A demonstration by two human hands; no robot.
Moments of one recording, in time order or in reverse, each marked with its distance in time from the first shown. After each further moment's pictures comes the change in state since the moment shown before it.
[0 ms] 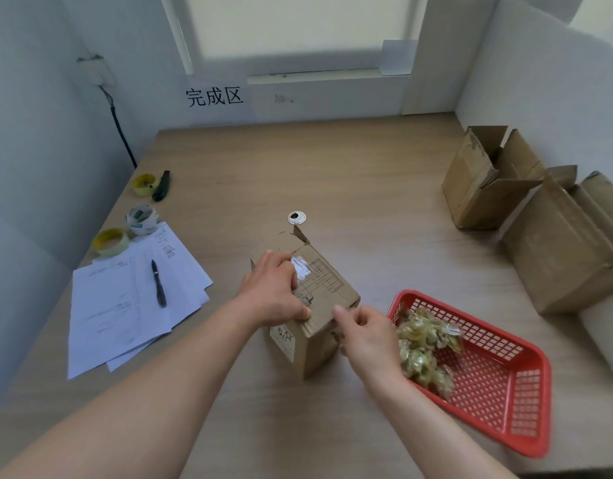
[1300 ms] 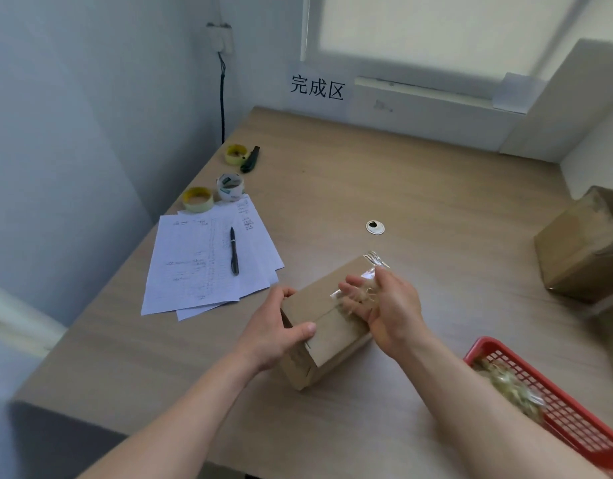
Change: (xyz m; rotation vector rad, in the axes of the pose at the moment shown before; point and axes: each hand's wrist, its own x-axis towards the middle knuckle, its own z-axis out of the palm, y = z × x) left_hand -0.090 -0.135 0.036 -0.869 0.230 -0.192; right_hand 0.019 -0.072 0.118 0.526 -0.293 0.220
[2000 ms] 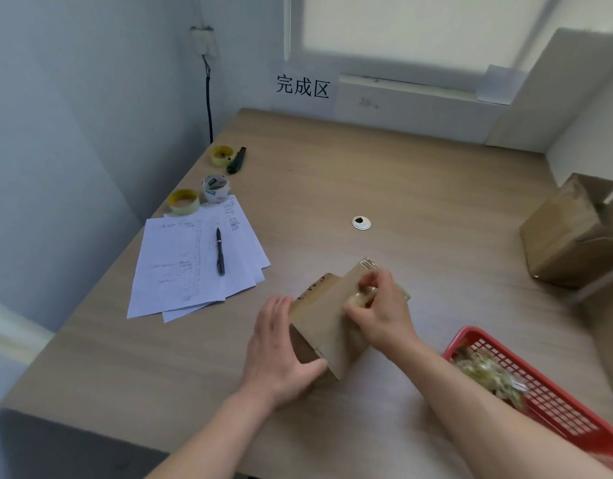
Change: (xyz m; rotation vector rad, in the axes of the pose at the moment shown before) left_hand -0.023 -0.024 0.064 0.459 0.189 0.103; right_hand 0.019 0.018 -0.064 -1.046 -0.038 -0.475
